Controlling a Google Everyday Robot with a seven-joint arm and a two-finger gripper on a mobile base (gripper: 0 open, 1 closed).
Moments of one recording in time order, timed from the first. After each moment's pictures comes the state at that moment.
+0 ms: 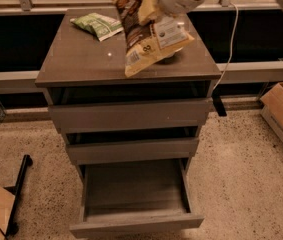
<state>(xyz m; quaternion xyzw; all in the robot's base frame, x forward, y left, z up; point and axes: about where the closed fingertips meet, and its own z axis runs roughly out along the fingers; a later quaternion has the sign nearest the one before) 0.669 -0.042 1.014 -0.17 0.89 0.22 0.35</state>
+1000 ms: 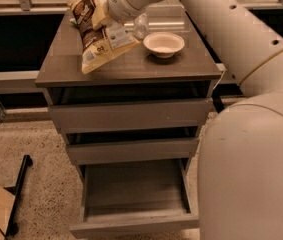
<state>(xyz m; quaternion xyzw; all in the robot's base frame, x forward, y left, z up) 0.748 0.094 0.969 -0.22 0.87 0.31 0.32</state>
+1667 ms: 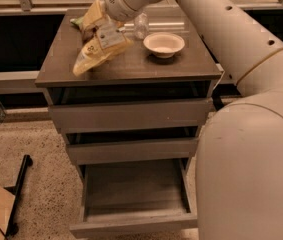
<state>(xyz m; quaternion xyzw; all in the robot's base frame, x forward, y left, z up) 0.750 0.101 0.964 -0.23 0.87 0.31 0.31</state>
